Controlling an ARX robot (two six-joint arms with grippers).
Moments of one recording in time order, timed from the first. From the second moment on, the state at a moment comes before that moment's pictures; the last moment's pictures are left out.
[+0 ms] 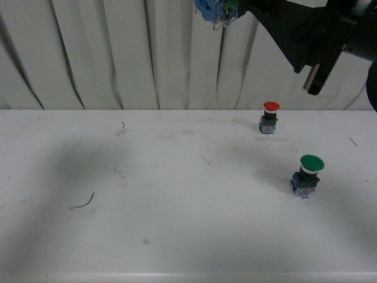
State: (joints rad) left arm 0.07 1.26 0.53 0.72 0.13 -0.54; right arm 0.24 1.76 0.77 1.28 -0.68 1.33
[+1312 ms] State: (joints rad) left arm 0.00 0.41 0.01 0.41 0.00 -0.02; right arm 0.20 1.77 0.79 1.28 -0.65 1.33
